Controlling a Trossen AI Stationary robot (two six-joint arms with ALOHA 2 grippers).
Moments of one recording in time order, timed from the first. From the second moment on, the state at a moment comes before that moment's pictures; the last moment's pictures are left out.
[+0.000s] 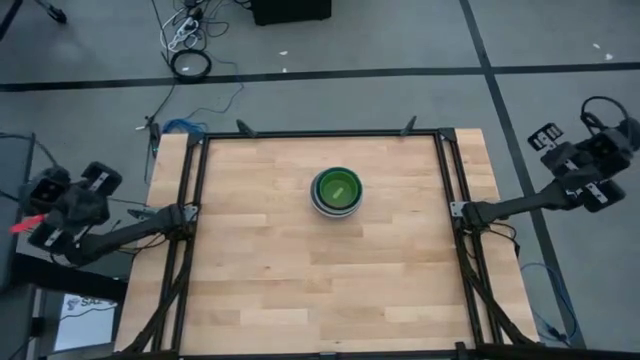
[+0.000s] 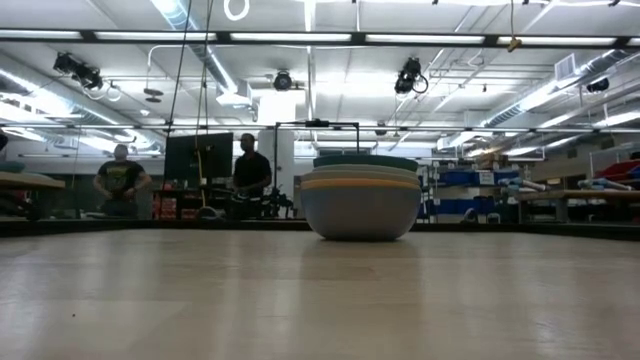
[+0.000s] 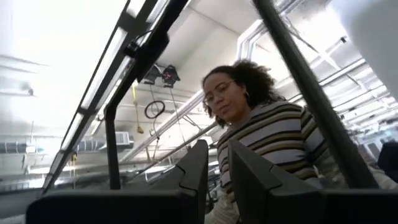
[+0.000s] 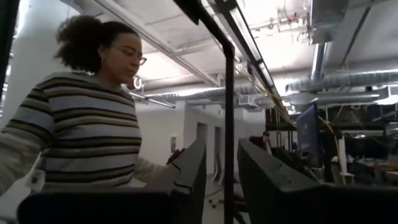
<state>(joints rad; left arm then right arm) 0.35 0.00 0.70 0.58 0.76 -0.78 0.20 0.13 1.12 -0.43 -0.27 0.12</state>
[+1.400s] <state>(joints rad) 0.34 0.02 0.01 1.20 0.93 -0.89 0.20 0.05 0.47 -0.08 -0.23 0.09</state>
